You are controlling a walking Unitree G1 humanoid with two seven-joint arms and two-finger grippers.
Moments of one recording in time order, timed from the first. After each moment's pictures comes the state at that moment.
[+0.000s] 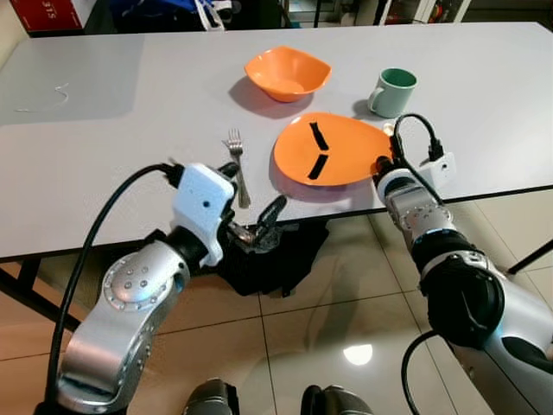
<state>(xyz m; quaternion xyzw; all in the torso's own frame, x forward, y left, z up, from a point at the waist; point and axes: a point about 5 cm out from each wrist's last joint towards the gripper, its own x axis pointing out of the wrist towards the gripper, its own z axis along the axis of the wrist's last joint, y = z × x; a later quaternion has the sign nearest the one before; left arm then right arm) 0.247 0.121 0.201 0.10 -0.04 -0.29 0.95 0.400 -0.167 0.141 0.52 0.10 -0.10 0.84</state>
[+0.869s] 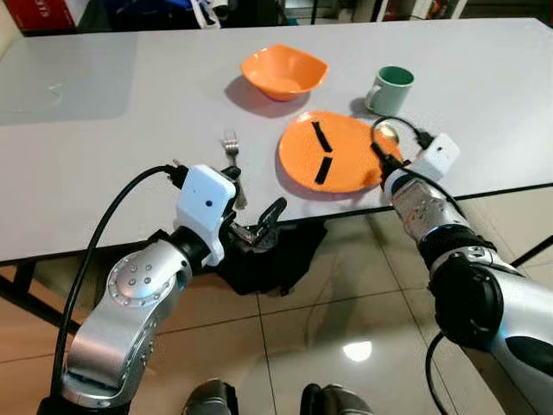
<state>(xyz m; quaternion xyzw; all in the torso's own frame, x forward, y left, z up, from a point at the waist) 0.253 0.121 0.196 0.09 -0.03 -0.29 0.95 0.400 -0.176 0.143 0.28 0.14 -0.10 0.94</state>
